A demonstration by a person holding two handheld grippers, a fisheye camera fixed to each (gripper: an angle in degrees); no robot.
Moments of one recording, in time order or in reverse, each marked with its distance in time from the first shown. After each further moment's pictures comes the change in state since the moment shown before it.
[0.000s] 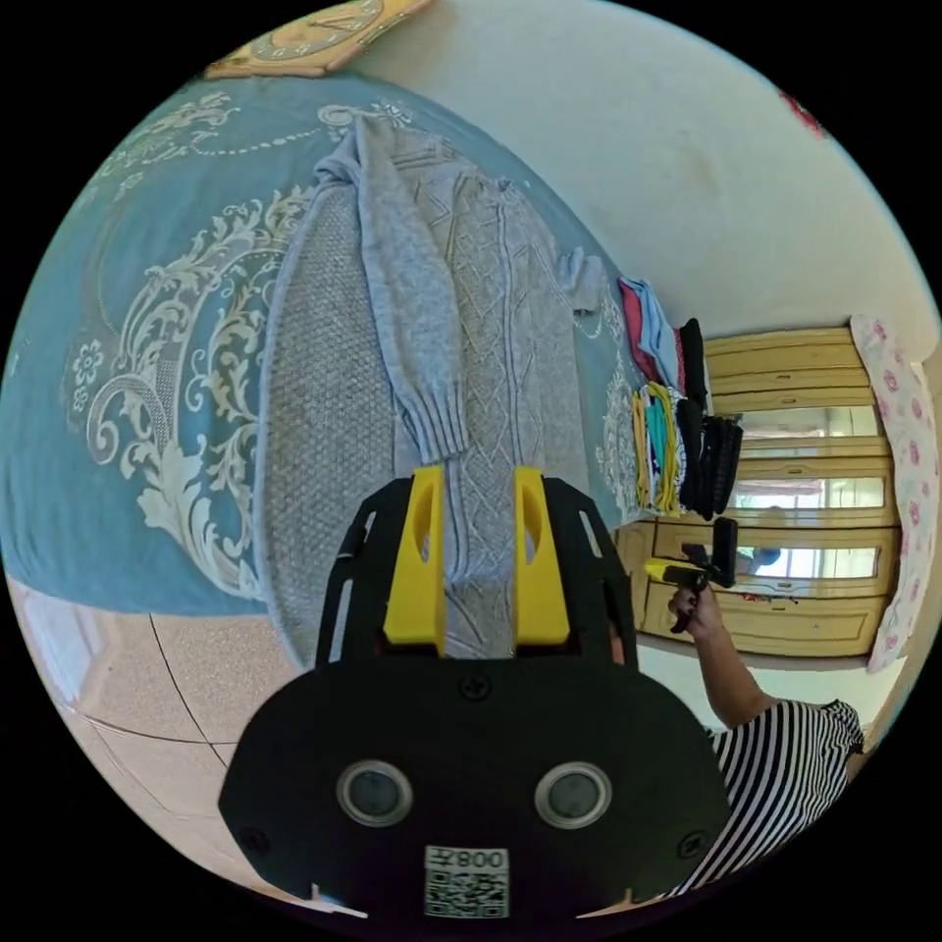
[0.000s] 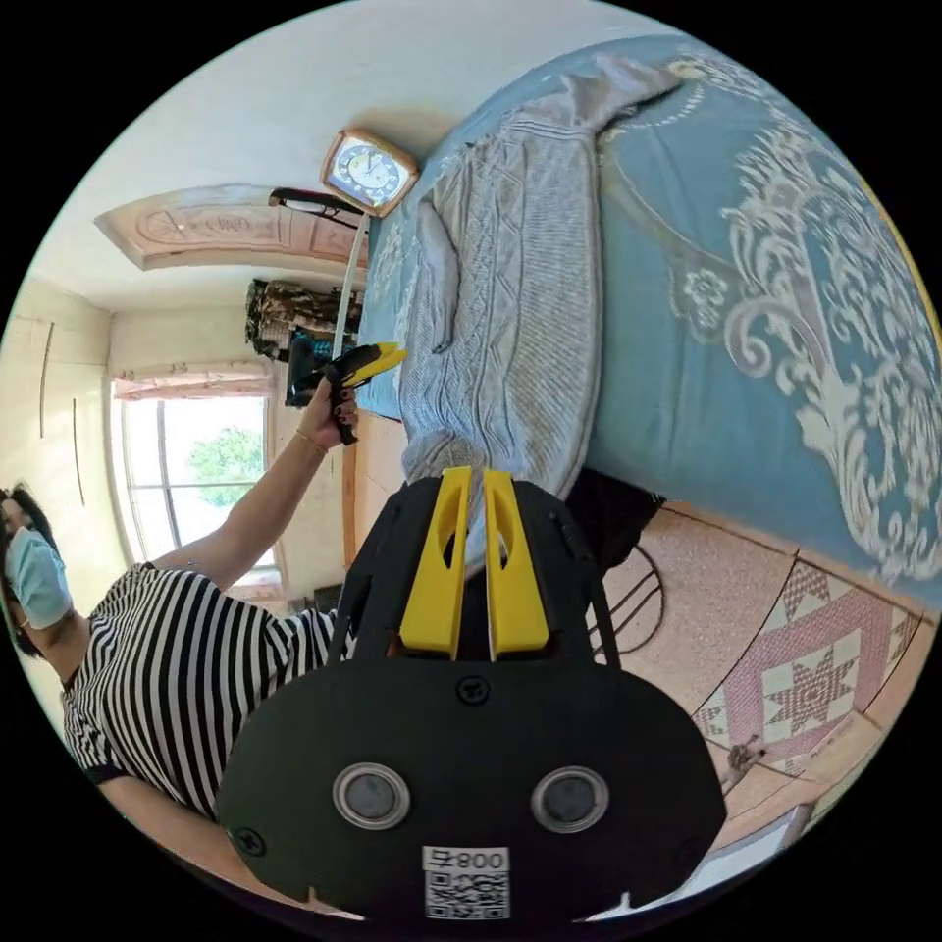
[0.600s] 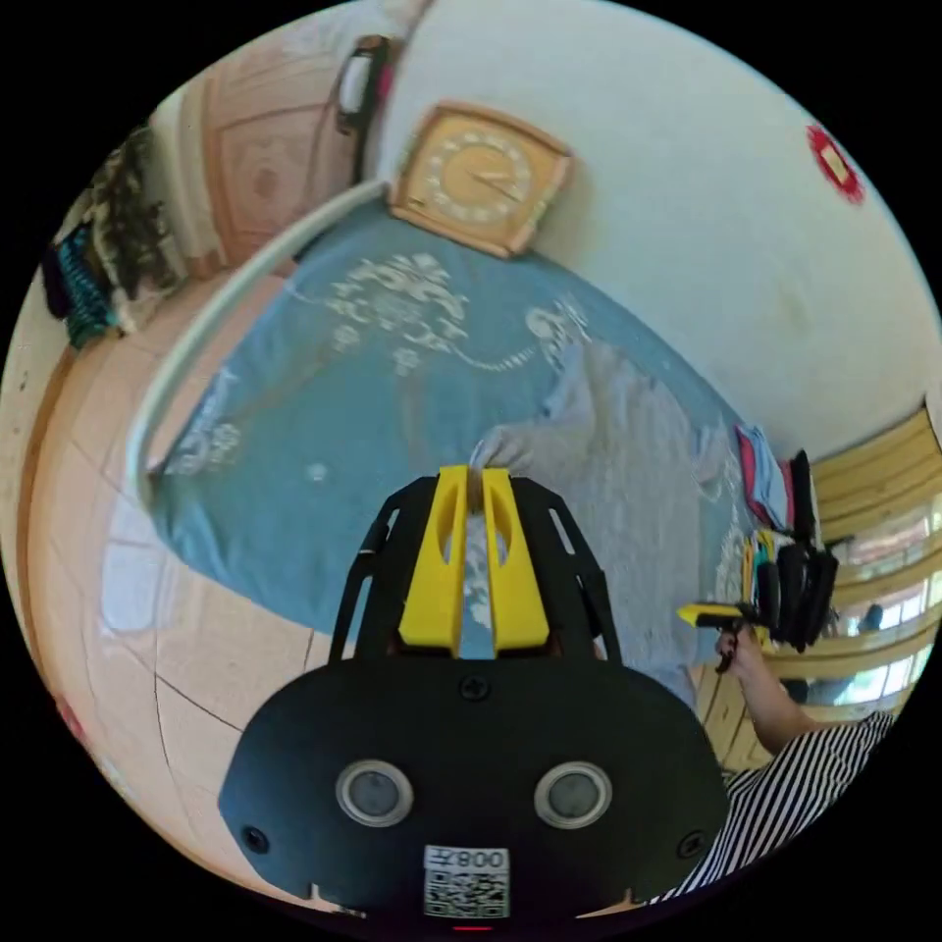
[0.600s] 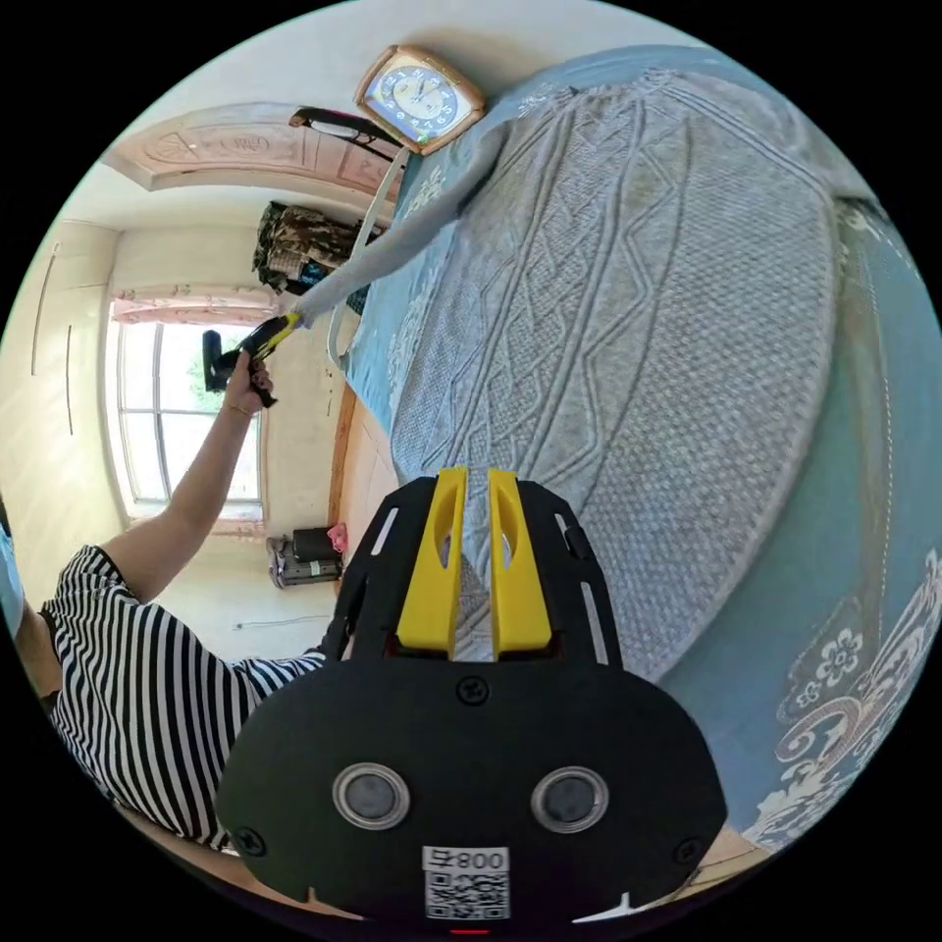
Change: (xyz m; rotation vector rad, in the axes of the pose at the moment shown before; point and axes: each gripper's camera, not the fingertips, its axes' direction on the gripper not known) left arm -0.030 -0.052 -0.121 0.301 -0.396 -0.111; right arm -0.082 -0.240 0.118 -0.189 0.034 -0.235
